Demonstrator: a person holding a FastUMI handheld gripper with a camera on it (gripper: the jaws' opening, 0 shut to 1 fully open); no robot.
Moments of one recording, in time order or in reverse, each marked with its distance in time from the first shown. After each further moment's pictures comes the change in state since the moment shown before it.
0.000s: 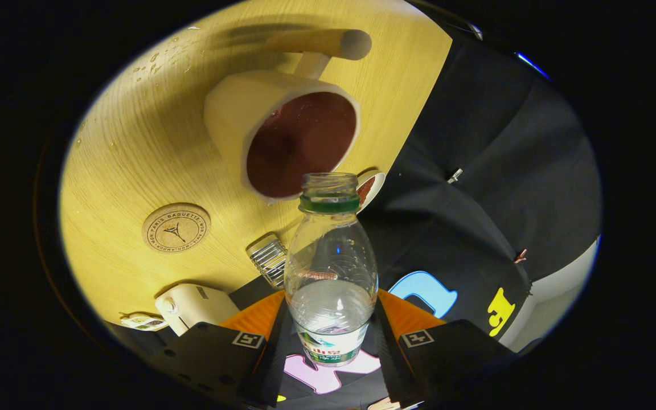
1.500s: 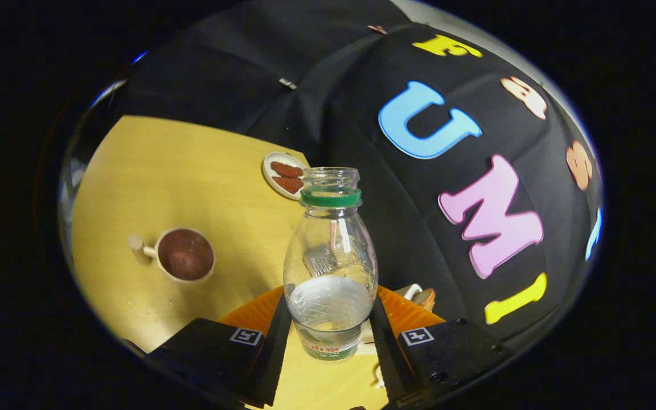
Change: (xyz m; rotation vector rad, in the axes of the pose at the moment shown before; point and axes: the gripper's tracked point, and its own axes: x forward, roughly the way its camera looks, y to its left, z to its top) arm -0.059 0.016 -0.070 1.660 0.085 0.117
